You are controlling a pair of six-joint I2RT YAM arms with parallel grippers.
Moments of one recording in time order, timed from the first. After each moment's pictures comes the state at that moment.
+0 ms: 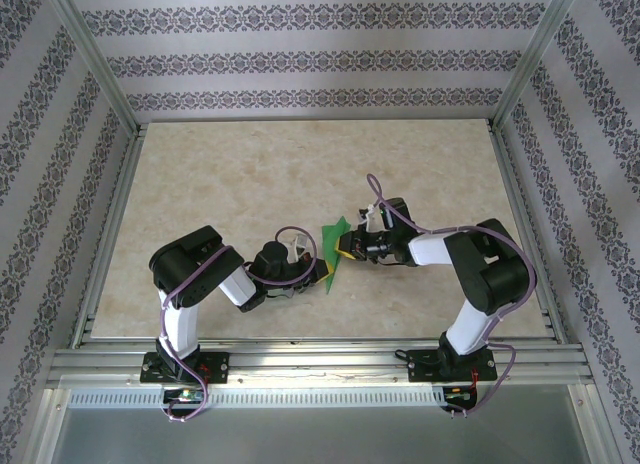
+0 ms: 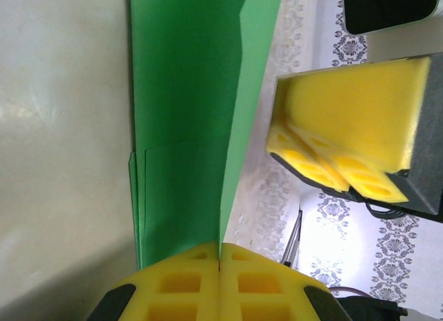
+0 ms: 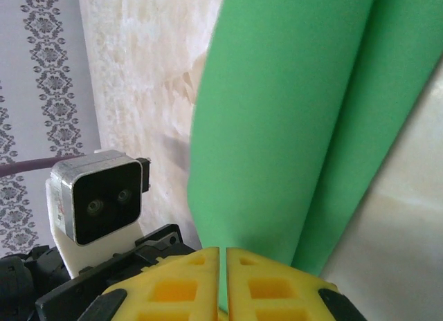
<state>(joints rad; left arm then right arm) -0.72 1.94 0.46 1.08 0.44 -1.30 0.38 1.73 0.65 0.29 -0.81 0.86</state>
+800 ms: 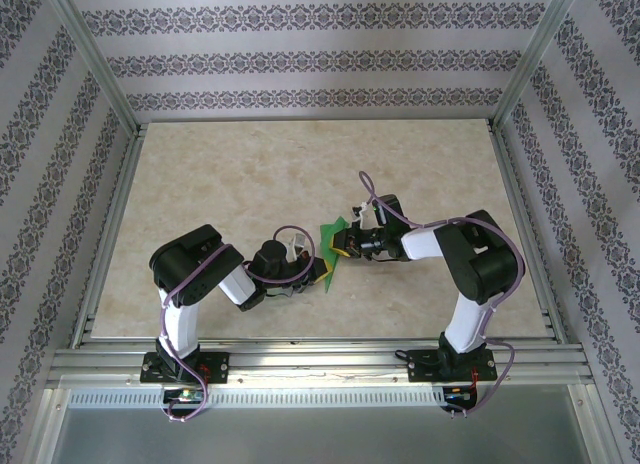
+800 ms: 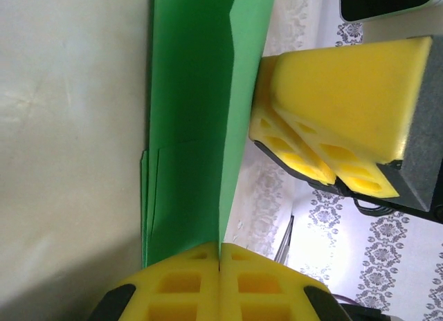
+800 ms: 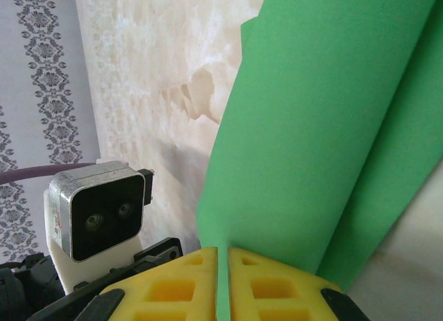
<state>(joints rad) -0.70 1.95 0.46 1.08 0.45 -1.35 0.40 1.81 0.71 0.30 -0.82 0.86</state>
